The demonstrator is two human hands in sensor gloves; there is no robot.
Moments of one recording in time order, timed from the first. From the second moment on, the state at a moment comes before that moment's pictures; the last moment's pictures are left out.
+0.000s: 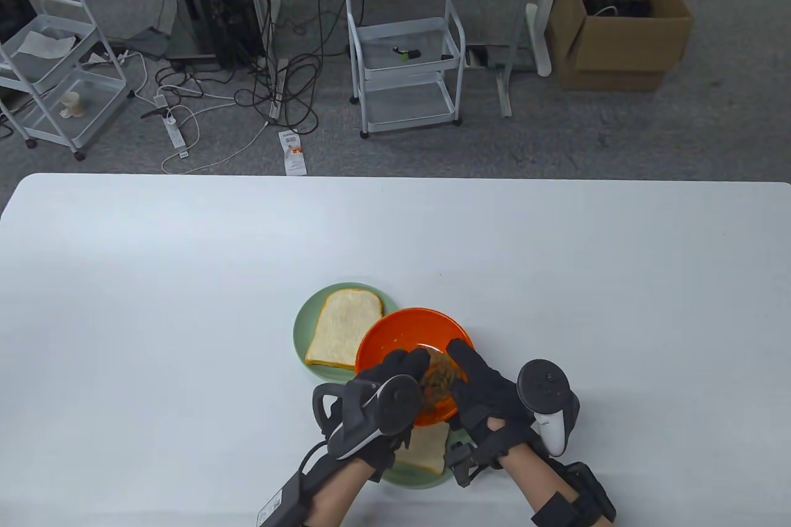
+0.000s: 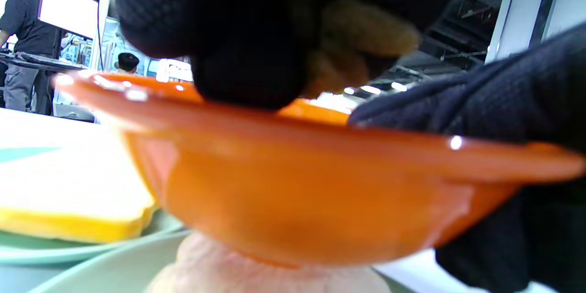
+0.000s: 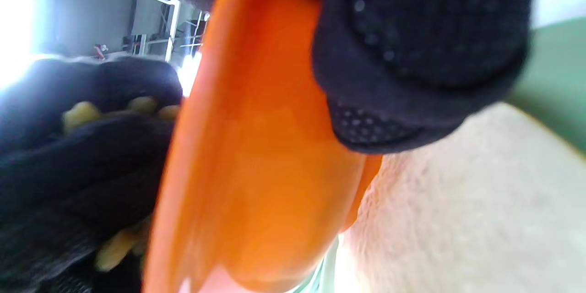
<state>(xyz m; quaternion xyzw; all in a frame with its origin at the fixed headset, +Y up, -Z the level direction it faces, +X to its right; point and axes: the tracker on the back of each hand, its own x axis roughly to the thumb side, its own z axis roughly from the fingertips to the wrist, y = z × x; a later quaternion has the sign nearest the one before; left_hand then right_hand) -0.060 -0.699 -0.239 0.09 -0.12 0.14 0.98 0.151 -0.775 -0.268 0.00 0.04 0.82 0.58</state>
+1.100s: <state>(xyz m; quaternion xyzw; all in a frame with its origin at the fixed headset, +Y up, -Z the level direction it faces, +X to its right) -0.040 -0.750 -0.269 -0.04 -0.07 0.01 1.00 0.221 -0.784 -0.303 -0.09 -0.04 0.84 0.54</state>
